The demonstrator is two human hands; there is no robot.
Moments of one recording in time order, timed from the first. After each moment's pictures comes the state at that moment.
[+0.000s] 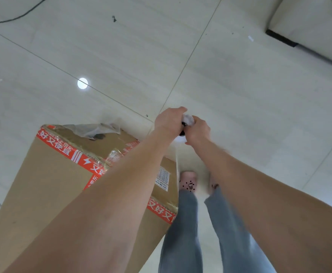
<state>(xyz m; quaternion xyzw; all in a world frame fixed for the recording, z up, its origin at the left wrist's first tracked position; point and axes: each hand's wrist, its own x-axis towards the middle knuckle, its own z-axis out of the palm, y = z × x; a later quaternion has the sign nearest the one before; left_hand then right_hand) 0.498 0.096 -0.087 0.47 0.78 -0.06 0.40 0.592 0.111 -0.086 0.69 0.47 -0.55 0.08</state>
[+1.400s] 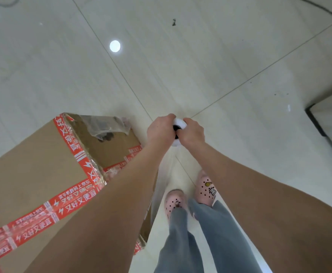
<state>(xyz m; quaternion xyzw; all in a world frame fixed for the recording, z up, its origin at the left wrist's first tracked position) 0.413 0.134 -0.089 0.21 0.91 0.00 0.36 0.475 0.202 -0.093 0.50 0.66 -0.51 0.25</state>
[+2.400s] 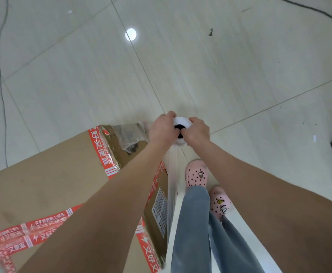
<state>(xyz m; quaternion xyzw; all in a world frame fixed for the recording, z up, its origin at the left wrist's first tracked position) 0.309 0.090 -0.091 0.11 0.92 0.06 0.37 0.361 0.175 -0.098 0.46 0.68 -0.49 0.28</state>
